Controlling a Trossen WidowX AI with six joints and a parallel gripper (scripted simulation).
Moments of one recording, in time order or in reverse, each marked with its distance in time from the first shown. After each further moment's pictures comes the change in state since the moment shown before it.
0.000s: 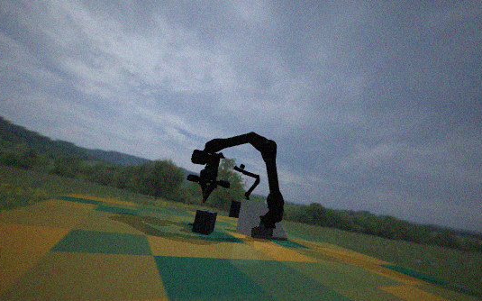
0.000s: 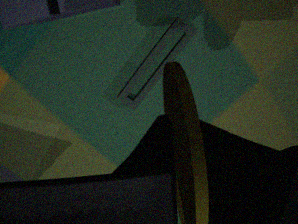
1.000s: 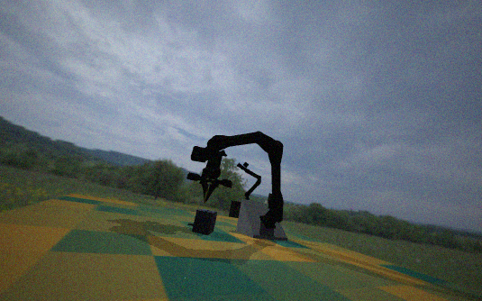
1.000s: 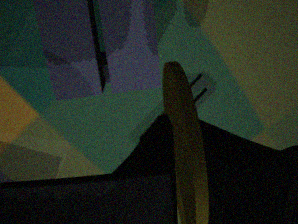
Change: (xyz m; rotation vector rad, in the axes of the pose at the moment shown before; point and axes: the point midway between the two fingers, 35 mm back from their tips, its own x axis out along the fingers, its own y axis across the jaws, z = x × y) arm -0.002 0.019 0.049 -0.071 0.008 -0.002
